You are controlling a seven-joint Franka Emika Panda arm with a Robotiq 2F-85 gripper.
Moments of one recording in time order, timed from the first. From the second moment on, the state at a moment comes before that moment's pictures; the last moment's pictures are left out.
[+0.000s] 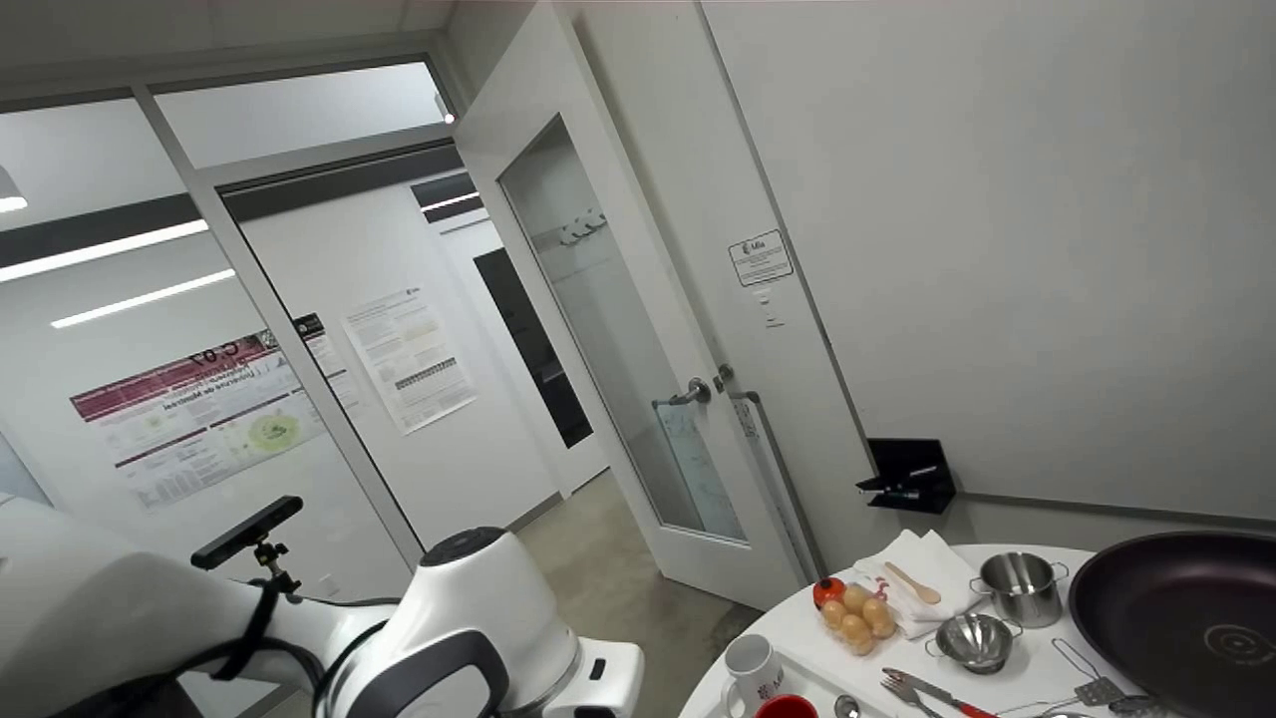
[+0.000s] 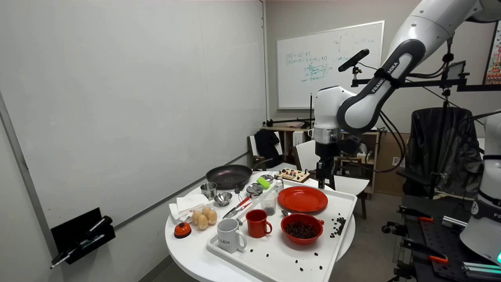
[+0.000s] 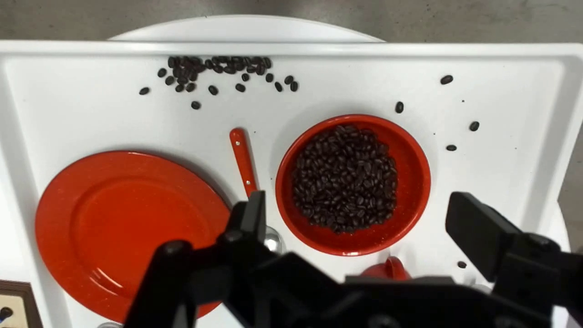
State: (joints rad) arm -0.02 0.02 0.08 -2.51 -0.04 2.55 0.15
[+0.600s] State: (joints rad) arm -0.01 0.30 0.03 -2.33 -0.05 2.57 0.14
